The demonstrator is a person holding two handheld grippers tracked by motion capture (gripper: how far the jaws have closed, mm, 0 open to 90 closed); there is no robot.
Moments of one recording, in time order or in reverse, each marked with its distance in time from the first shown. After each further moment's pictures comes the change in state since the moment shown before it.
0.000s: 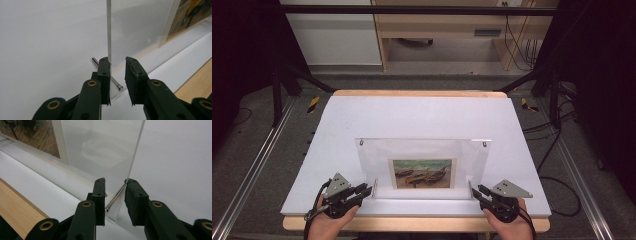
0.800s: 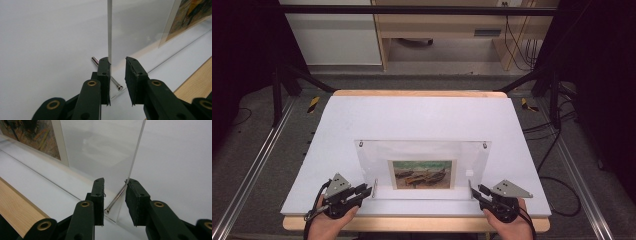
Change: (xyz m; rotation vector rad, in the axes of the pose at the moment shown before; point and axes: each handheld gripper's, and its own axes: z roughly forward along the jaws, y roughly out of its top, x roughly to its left) left arm 0.000 0.000 0.000 -0.002 -0.004 -0.003; right arm 0.000 0.001 -0.001 -0.005 0.008 -0.005
